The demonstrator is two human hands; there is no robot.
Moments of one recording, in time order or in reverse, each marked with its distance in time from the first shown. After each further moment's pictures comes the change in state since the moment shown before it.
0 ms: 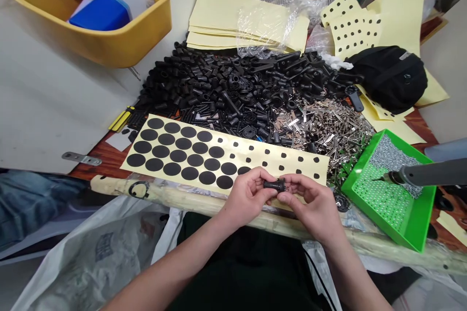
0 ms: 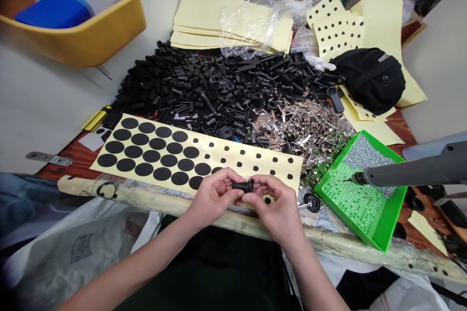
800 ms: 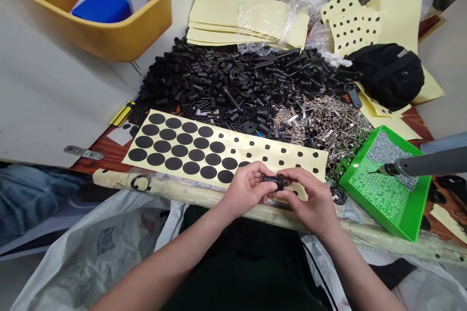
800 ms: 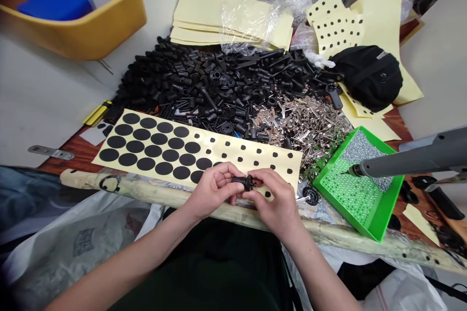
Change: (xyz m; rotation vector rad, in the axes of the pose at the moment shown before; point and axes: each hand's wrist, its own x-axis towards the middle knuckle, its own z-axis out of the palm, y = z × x) left_hand -0.002 0.004 -0.004 -0.040 -0.051 -0.047; right_hand -0.002 0.001 -0.004 -0.250 -0.035 -0.283
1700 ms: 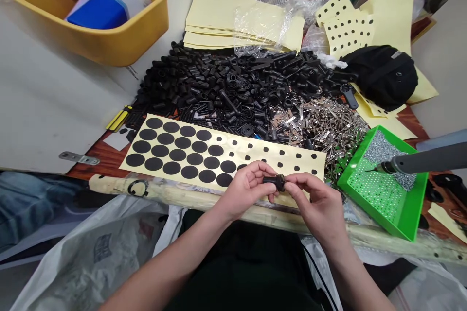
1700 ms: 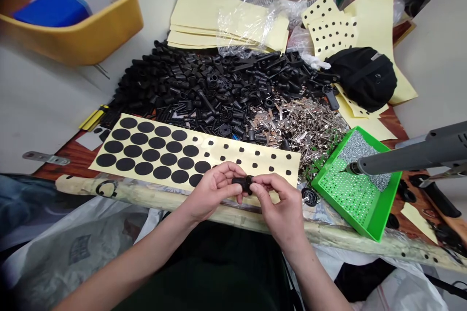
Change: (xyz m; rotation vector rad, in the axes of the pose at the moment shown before) left_hand 0.002 0.003 0.000 -0.128 -0.099 -0.019; right_hand -0.002 -0.017 -0.004 0.015 0.155 0.141
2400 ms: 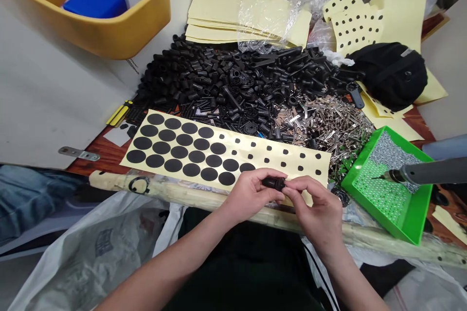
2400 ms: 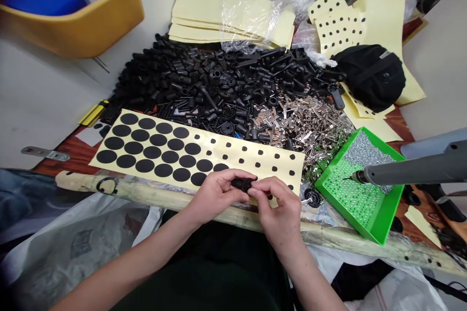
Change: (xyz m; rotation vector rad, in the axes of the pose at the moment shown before) left_hand -0.001 0.001 0.006 0.092 0.060 -0.067; right_hand -0.006 0.002 0.012 -0.064 0.068 -0.136
